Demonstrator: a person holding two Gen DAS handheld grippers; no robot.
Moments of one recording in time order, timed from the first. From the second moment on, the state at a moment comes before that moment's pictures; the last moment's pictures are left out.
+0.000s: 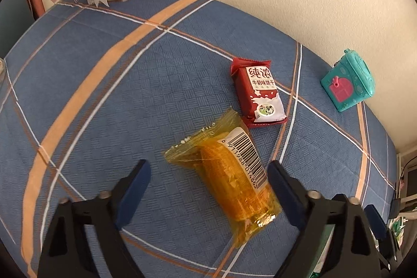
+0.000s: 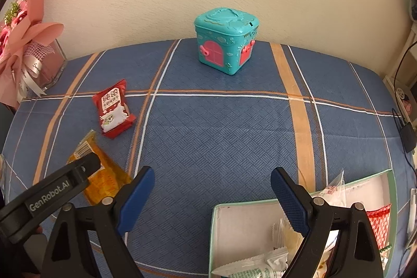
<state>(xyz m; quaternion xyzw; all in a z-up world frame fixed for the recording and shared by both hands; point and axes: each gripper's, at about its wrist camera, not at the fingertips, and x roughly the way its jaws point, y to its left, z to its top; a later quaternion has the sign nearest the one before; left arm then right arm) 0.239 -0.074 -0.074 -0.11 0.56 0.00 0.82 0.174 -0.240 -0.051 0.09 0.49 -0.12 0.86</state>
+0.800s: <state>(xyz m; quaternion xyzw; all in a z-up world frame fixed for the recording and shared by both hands) 0.247 -0.050 -0.081 -0.16 0.55 -0.05 0.82 0.195 -0.227 -0.055 0.07 0.49 -0.14 0.86</state>
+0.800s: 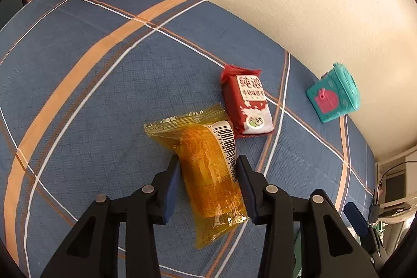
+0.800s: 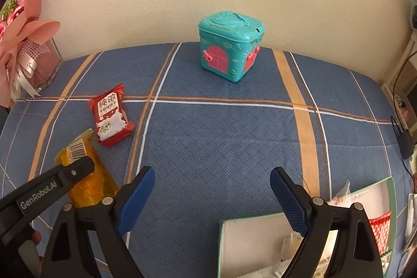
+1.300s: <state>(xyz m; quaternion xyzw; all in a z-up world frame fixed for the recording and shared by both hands) 0.249 0.009 -0.071 -0.20 0.51 -0.01 0.83 0.275 -0.179 -0.055 0.08 0.50 -0.04 0.86</state>
